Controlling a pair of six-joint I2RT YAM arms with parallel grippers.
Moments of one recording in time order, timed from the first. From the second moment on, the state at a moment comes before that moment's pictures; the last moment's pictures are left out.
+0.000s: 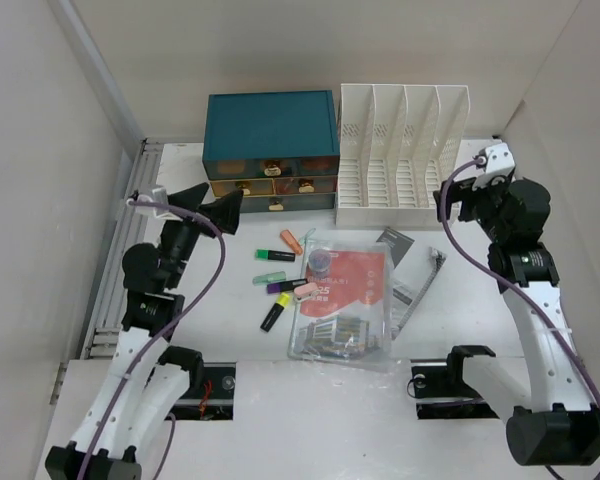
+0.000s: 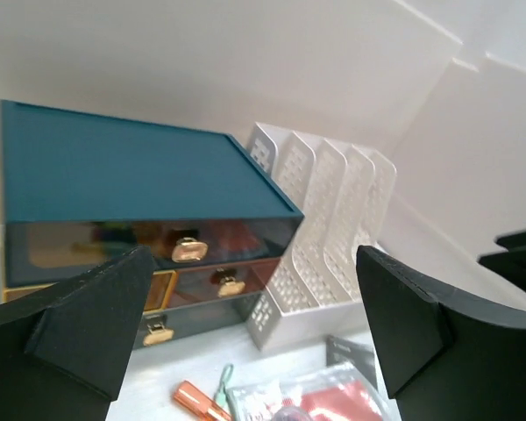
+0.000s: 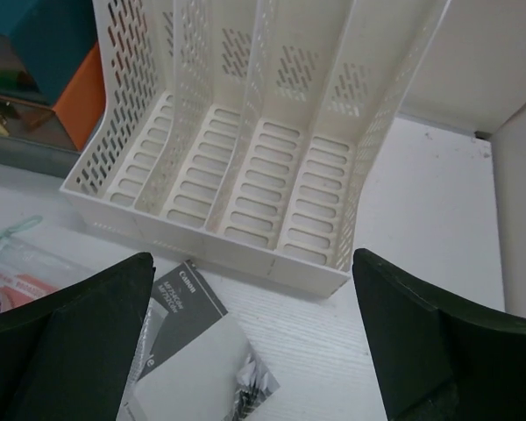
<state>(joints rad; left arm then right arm) -0.22 0.61 0.58 0.36 0.14 -0.47 -0.01 0.89 0.95 -0.24 -0.21 -0.15</state>
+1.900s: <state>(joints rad) -0.78 1.49 0.79 0.01 0.37 -0.23 0.03 1.66 0.86 -0.24 -0.87 -0.05</state>
